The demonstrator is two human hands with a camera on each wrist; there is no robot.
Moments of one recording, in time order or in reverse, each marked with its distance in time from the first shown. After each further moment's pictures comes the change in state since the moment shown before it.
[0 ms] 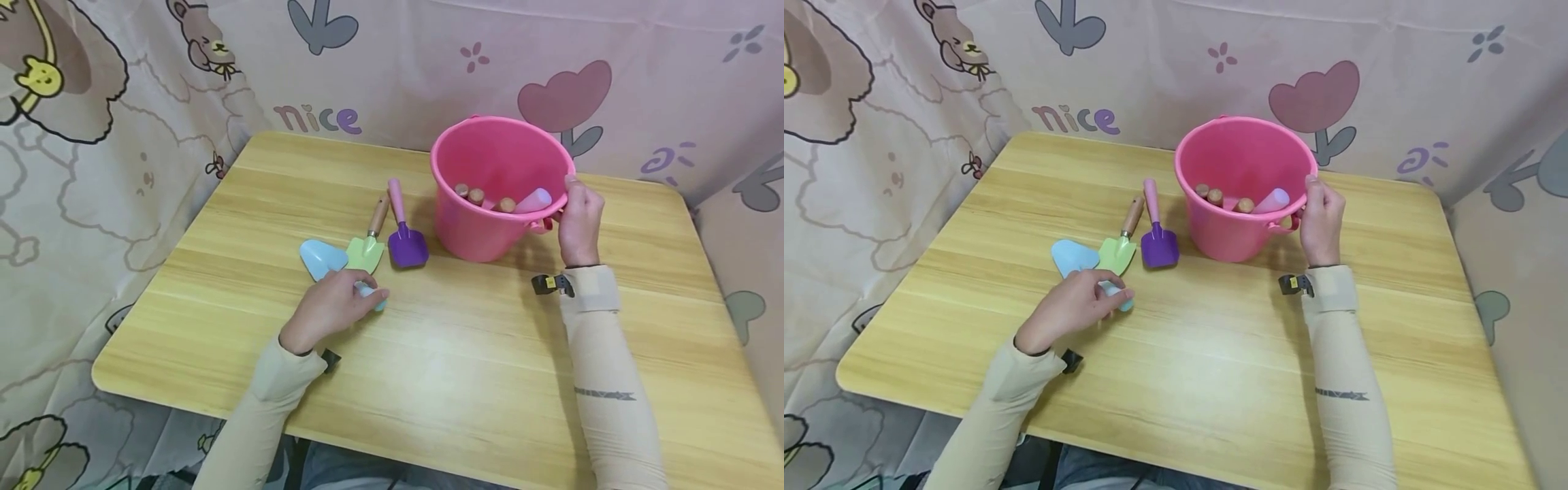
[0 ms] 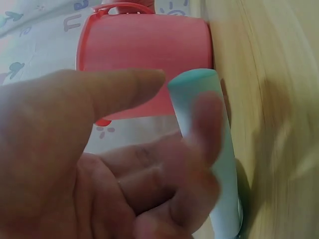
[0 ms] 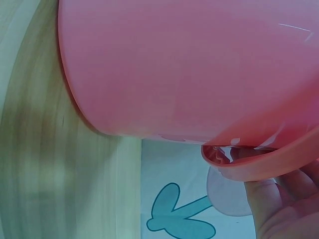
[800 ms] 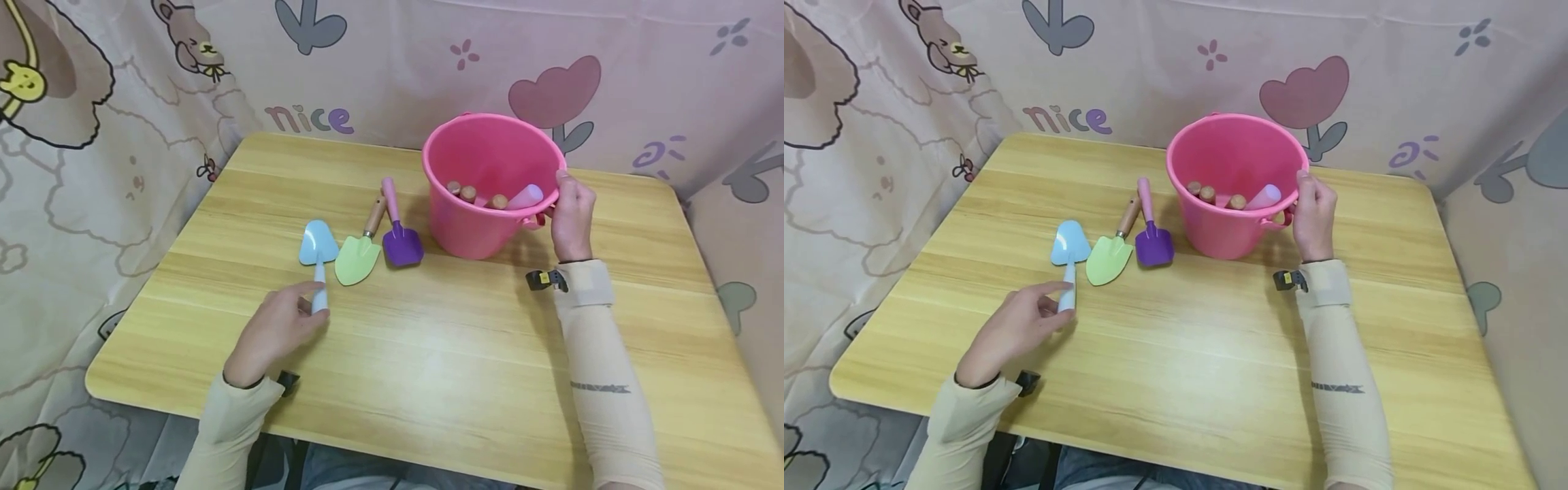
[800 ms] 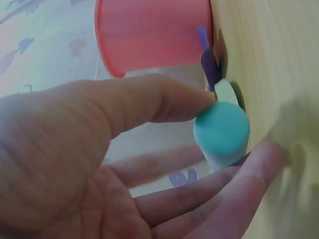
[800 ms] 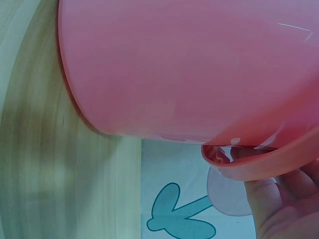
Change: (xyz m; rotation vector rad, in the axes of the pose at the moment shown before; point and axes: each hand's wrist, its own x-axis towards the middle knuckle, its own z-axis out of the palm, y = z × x) left_hand -0.046 -0.042 -0.023 -0.065 0.065 -0.084; right_hand 0.001 0.001 -0.001 -0.009 -0.006 -0.007
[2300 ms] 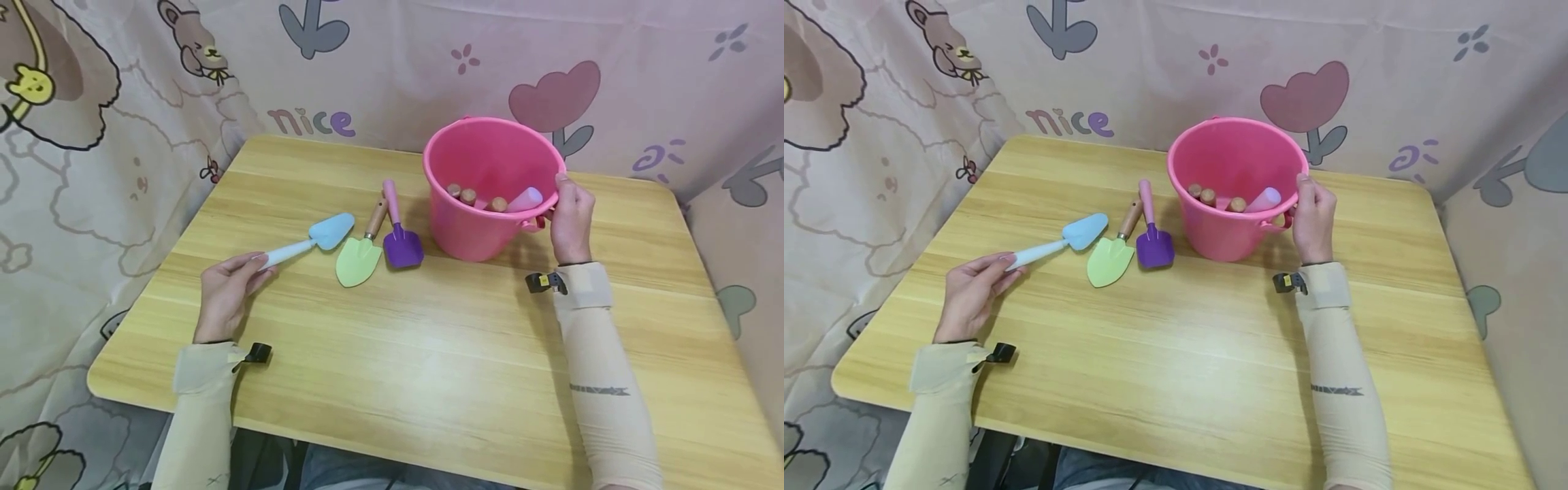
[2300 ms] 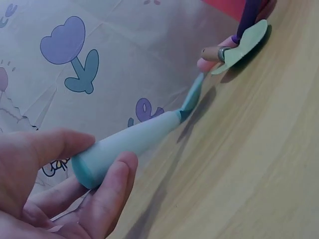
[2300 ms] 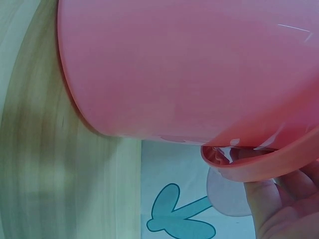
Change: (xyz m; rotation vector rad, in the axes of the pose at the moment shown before) left_hand 0.041 -0.091 -0.036 -1.279 0.395 -0.112; right_hand 0.001 -0.002 0.001 -0.006 0.003 0.003
